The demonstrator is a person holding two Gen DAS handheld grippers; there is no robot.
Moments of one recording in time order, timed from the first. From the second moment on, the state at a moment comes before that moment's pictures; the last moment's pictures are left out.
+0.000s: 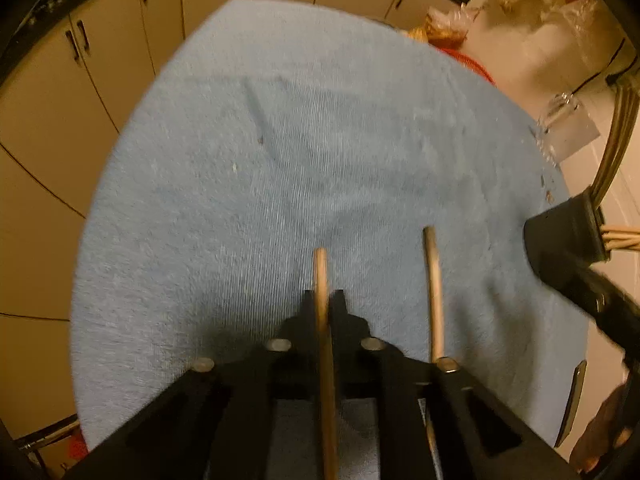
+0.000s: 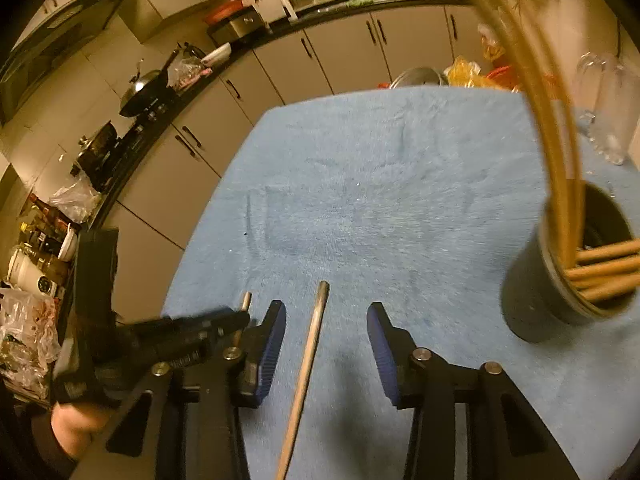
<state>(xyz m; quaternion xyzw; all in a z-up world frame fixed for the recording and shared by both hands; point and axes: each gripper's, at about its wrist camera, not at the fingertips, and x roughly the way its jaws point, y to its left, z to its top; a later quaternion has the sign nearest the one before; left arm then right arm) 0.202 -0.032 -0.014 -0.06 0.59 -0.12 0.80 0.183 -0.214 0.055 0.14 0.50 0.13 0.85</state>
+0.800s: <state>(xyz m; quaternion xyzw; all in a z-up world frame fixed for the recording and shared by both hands) 0.183 0.015 0.042 -0.14 0.54 -0.14 0.82 0.216 -0.172 0.044 0.09 0.51 0.16 0.84</state>
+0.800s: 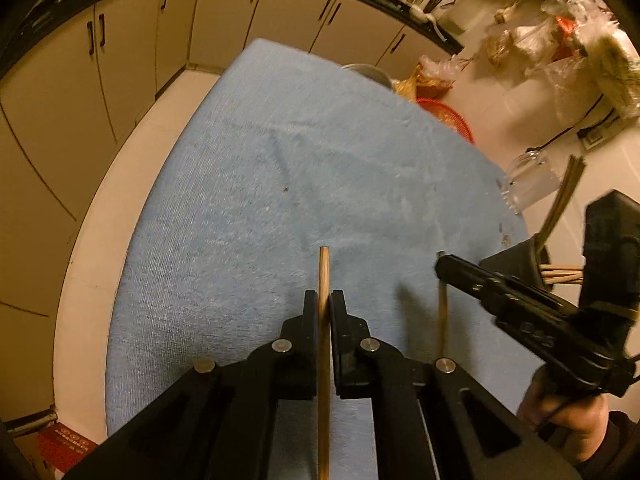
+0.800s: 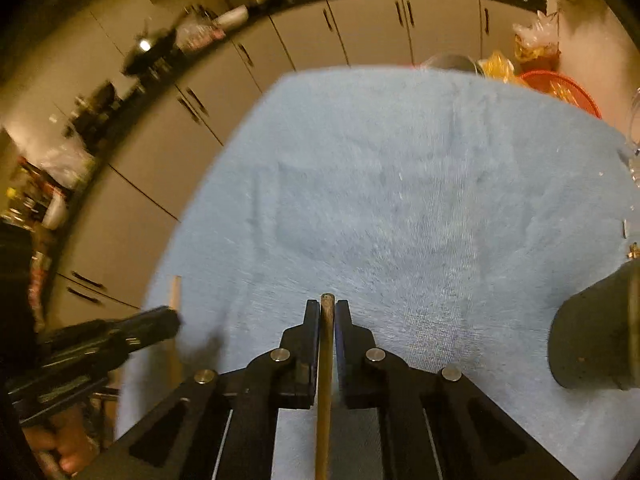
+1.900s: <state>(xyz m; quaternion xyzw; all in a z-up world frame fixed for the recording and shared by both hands) 0.164 -0.058 0.154 -0.06 0.43 -0.20 0.88 0.106 -0.270 0.209 0.12 0.36 0.14 0.92</state>
